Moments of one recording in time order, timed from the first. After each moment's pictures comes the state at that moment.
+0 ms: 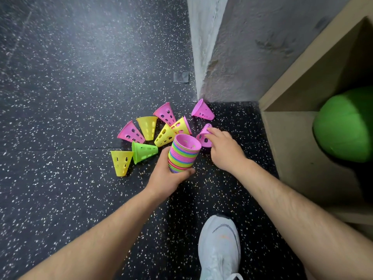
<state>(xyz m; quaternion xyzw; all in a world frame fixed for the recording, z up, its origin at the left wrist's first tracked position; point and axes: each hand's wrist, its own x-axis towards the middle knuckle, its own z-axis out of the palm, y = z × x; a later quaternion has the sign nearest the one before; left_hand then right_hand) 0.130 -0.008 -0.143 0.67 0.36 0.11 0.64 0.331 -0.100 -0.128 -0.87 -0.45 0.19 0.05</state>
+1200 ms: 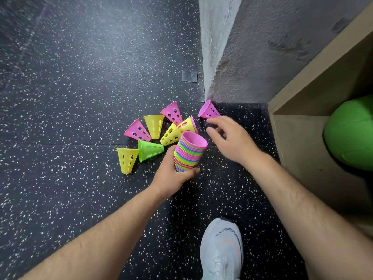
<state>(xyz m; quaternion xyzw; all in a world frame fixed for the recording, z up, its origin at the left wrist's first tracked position) 0.132 -0.003 -0.153 0.68 0.36 0.11 0.63 0.342 -0.085 -0.091 -0.81 -0.48 0.17 0.28</state>
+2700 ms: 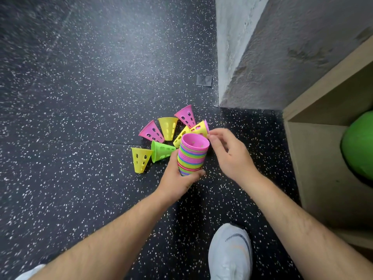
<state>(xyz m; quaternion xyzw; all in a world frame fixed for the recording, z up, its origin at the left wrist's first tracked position) 0.118 -0.002 -0.150 0.64 0.38 0.15 0.65 0.280 -0.081 -0.080 -0.78 -0.39 0.25 0.42</state>
